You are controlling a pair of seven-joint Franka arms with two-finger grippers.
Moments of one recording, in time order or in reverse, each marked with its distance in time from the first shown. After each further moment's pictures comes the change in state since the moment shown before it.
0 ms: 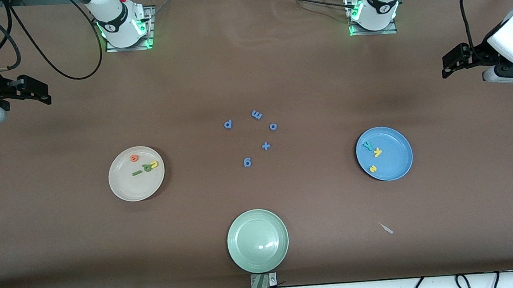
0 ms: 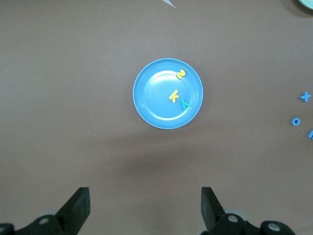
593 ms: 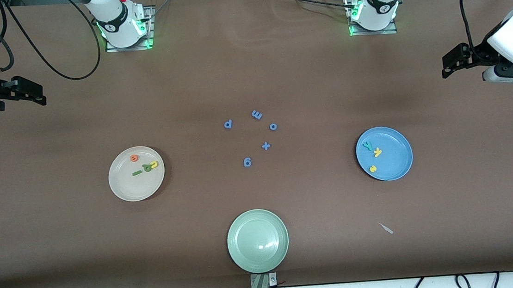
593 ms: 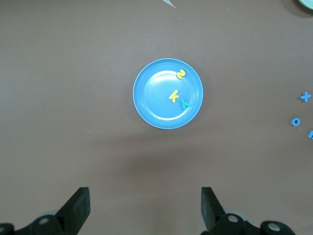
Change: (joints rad) left arm 0.000 0.000 0.000 0.000 0.000 0.000 0.000; right arm 0.000 0.000 -0.024 0.001 0.000 -0.001 0.000
